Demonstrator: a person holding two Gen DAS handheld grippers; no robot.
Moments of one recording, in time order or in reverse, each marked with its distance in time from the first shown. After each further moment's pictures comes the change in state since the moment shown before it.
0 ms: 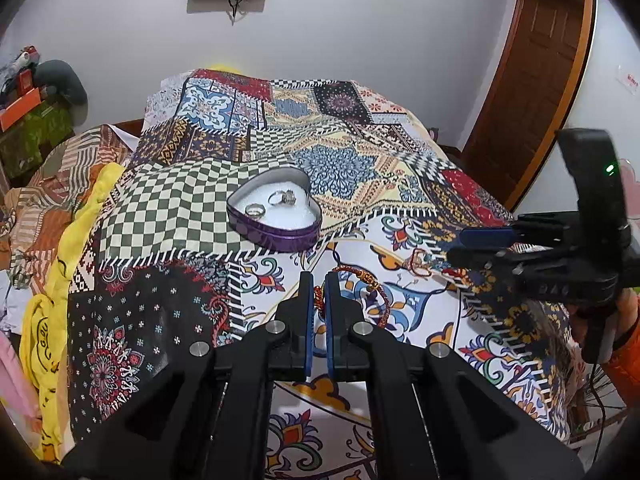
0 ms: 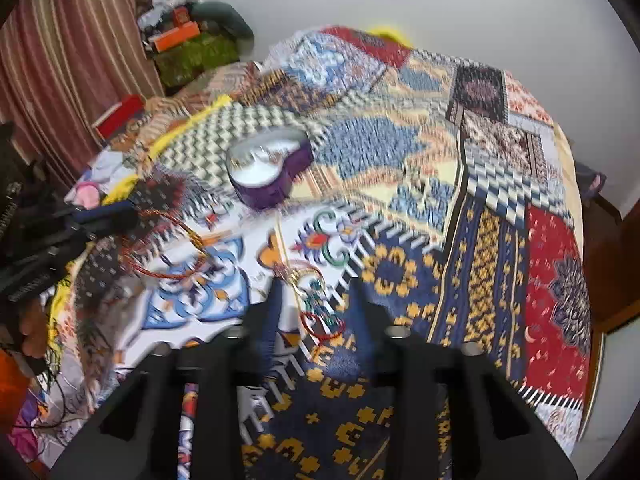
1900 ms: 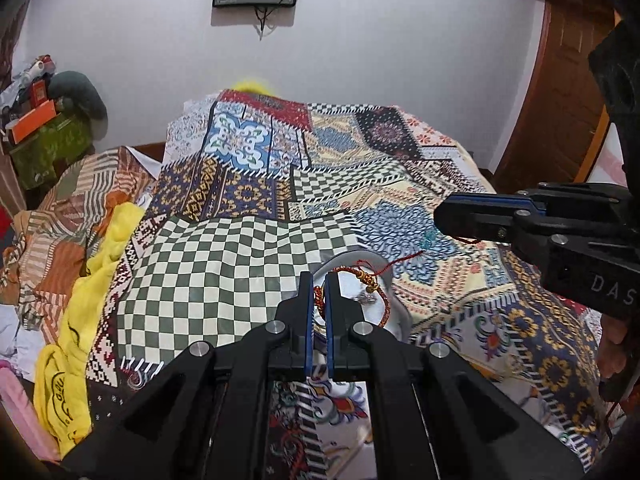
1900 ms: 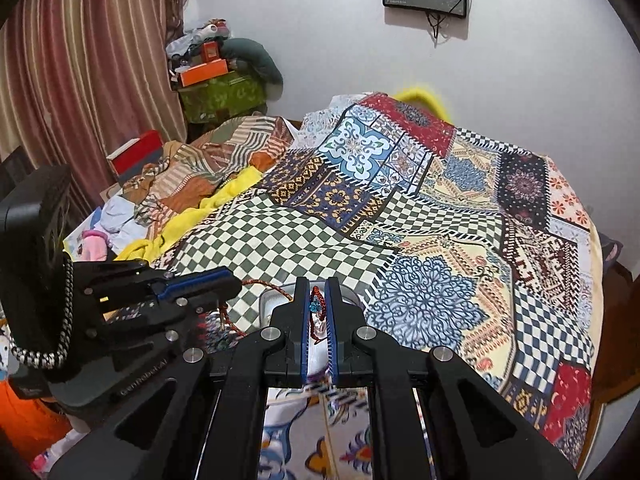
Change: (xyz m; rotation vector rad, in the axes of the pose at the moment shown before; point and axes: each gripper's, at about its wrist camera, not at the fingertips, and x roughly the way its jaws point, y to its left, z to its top) left arm 0.064 0.059 0.078 -0.025 -0.063 0.094; right arm 0.020 0.040 0.128 -0.083 -0.191 0.063
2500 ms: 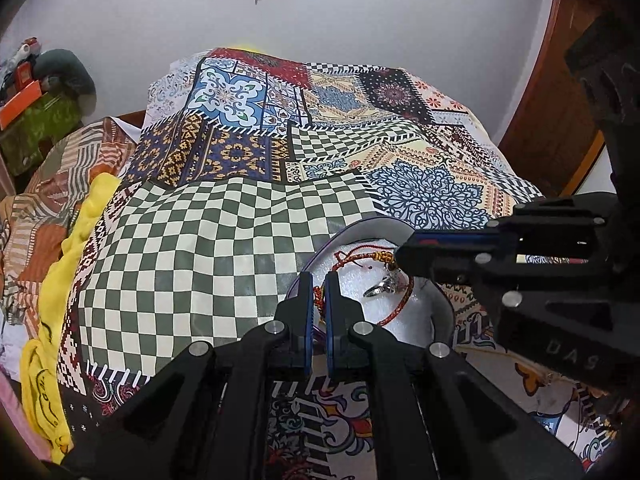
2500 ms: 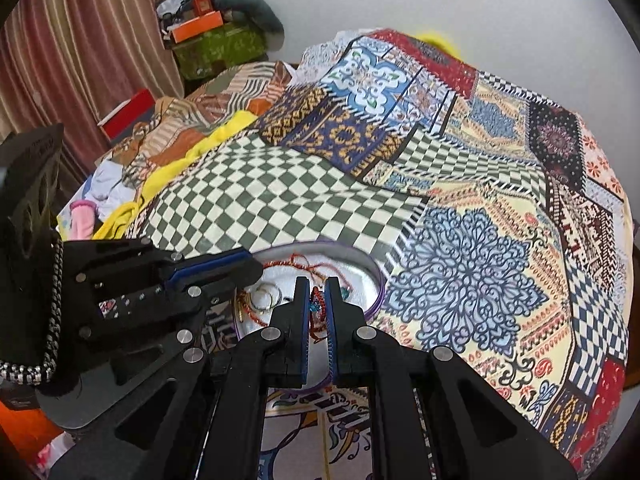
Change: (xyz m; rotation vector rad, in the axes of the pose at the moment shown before) left arm 0.055 0.005 -0.011 0.004 0.112 -0.012; right arm 0.063 -0.008 -0.019 0.009 0.184 0.038
